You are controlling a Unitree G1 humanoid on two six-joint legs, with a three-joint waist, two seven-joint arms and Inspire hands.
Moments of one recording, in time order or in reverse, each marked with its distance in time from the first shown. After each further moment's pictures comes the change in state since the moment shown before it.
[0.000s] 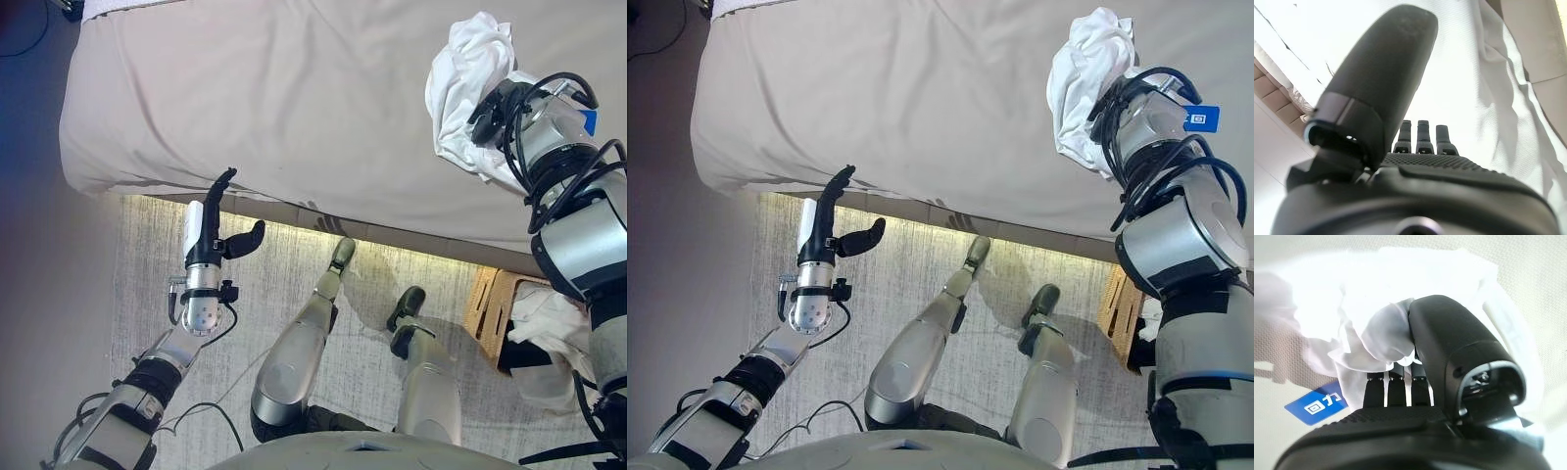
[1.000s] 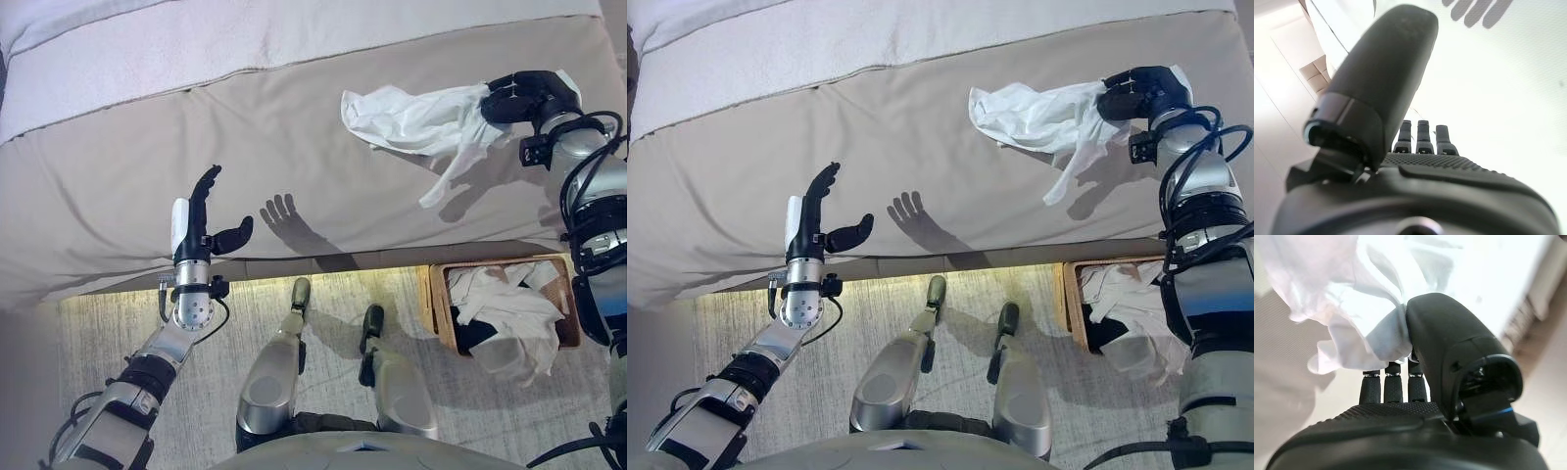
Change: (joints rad) left arm -0.005 0.014 0.060 0.029 -0.035 0.025 -0.028; right arm 0.359 -0.174 -0.499 -0.333 0.683 -0.197 -0.106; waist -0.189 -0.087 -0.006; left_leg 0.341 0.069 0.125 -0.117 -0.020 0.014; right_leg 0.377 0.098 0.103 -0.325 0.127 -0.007
